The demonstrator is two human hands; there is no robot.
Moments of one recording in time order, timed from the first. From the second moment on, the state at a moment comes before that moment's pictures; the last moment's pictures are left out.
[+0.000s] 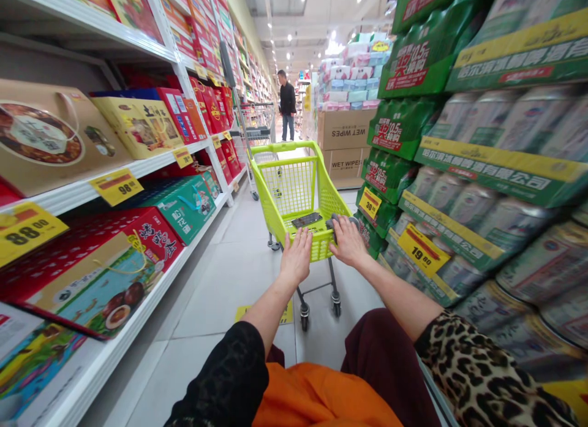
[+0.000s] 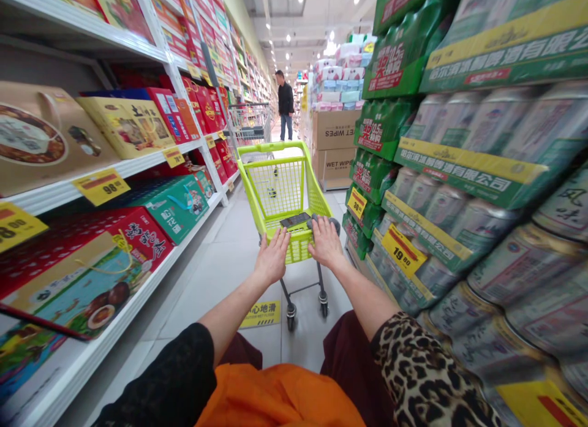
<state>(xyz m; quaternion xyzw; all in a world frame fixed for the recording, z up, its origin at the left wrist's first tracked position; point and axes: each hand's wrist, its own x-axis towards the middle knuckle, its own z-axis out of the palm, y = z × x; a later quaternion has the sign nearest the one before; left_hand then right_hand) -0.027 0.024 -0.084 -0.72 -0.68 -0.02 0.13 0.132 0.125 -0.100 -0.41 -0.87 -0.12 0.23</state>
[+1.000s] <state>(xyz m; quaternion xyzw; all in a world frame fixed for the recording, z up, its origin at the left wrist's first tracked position) -0.070 -0.001 -0.075 -0.72 -0.68 -0.03 0.10 0.111 0.116 -0.100 -0.35 -0.87 -0.09 0.33</state>
